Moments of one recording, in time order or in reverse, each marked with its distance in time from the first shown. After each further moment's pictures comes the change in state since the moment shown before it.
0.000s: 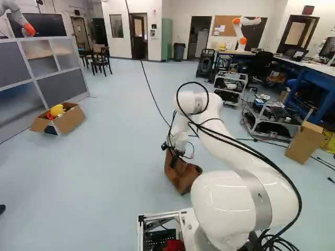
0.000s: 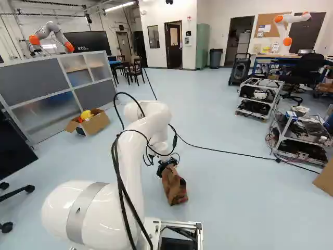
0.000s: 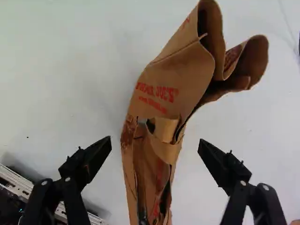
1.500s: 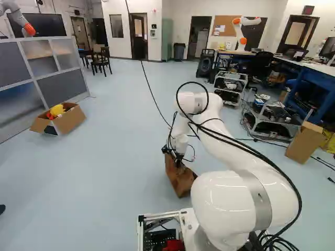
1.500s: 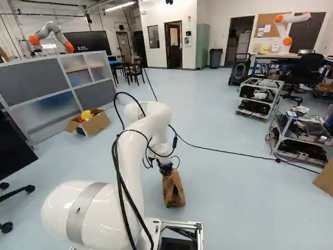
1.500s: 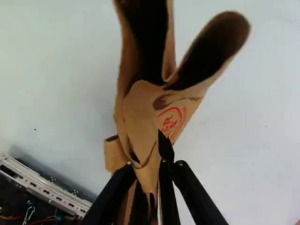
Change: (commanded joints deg) arm -0.2 2.3 5.3 0.0 0.0 0.0
